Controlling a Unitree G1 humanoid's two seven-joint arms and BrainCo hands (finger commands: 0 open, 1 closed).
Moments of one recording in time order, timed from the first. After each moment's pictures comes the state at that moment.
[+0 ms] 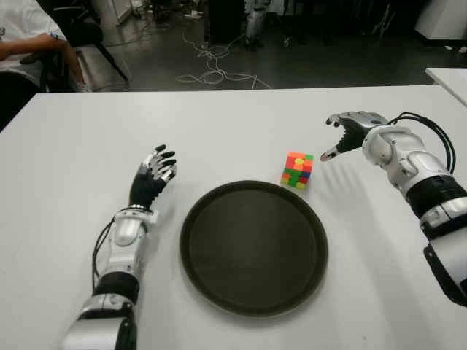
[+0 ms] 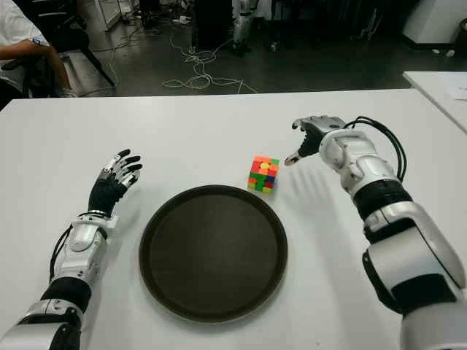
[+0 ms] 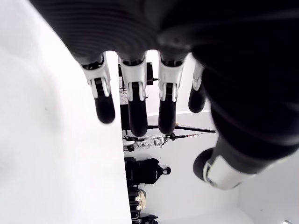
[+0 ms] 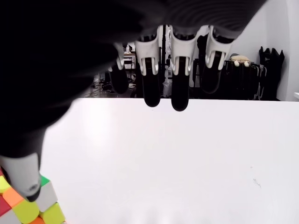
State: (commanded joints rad) left arm -0.44 0.10 0.15 0.93 -0.09 -0.52 -0.15; right arm -0.94 -0.44 0.52 1.00 -0.76 -0.06 0.14
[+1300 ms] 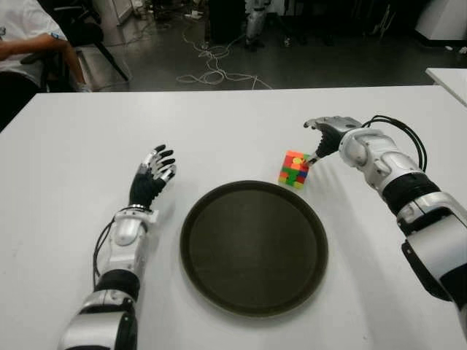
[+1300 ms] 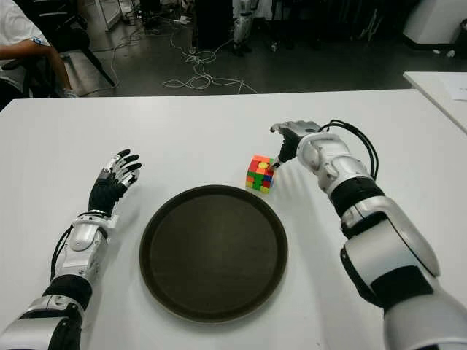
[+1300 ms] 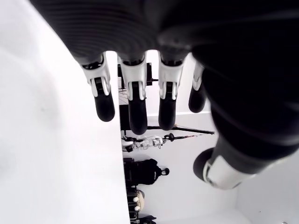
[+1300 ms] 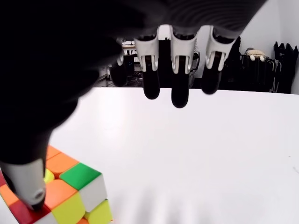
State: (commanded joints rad) left arm -0.46 0.10 0.15 1.00 -0.08 -0.57 -0.15; right arm -0.96 -0.36 0.57 1.07 -0.77 -0.06 0.14
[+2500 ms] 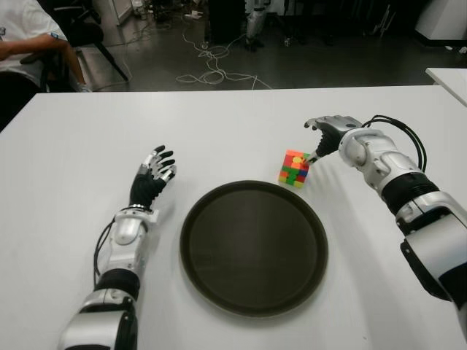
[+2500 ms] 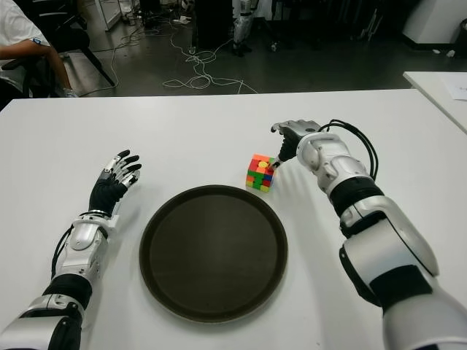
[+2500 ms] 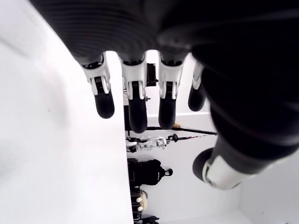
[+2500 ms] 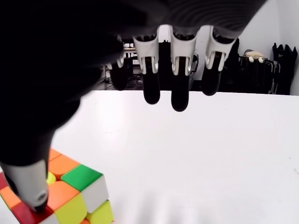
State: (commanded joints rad) left arm -0.47 0.10 0.15 1.00 -0.09 -0.54 -0.15; right arm -0.96 -0.38 0.55 1.06 -0.75 -0.06 0.13
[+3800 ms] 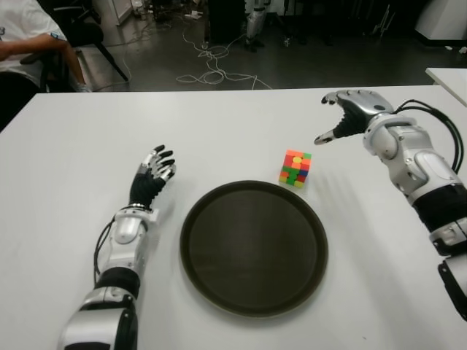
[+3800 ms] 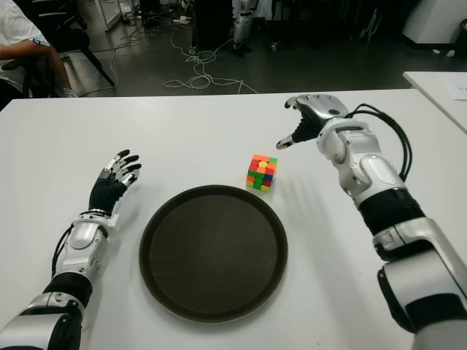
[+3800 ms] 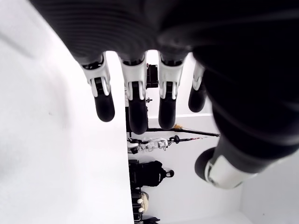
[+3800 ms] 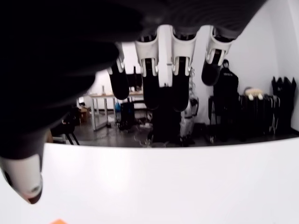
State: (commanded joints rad) left arm -0.48 0.10 0.15 1.01 -0.07 -0.55 -0.14; right arm -0.76 -0.55 0.42 0.49 -0.76 0.07 0.17
